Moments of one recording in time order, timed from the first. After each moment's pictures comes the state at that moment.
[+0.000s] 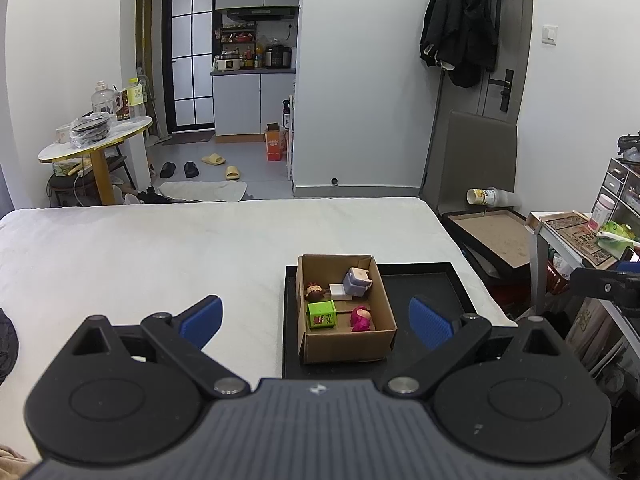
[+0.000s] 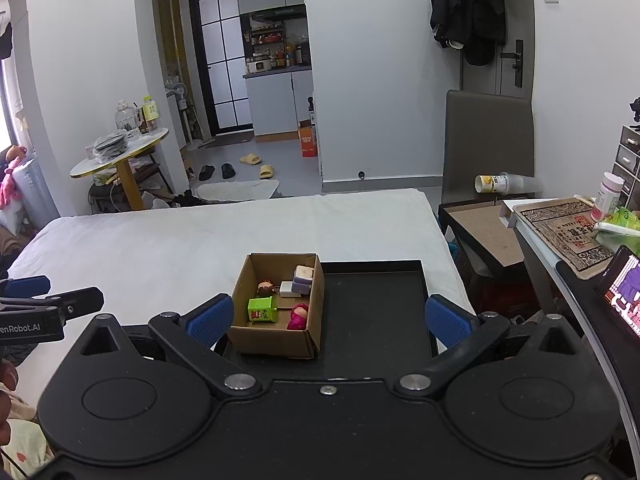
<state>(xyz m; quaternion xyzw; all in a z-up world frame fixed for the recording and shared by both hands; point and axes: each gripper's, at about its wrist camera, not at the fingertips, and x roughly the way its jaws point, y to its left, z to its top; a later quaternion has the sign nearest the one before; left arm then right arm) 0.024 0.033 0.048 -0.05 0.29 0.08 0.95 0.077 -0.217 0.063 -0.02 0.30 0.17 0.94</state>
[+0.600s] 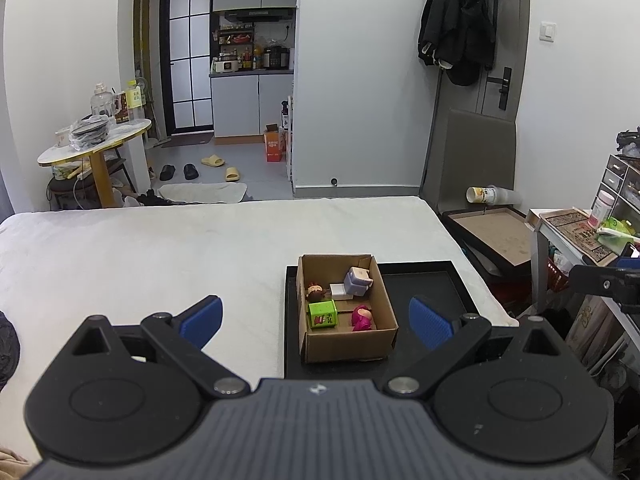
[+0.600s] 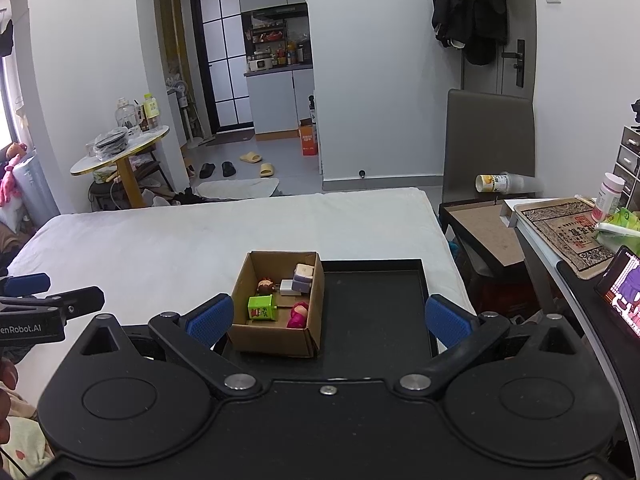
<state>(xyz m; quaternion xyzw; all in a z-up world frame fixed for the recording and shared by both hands) 0.024 0.033 0.047 -0.05 0.29 0.08 0.95 0.077 -0.217 0.063 -0.02 0.30 0.17 0.94</state>
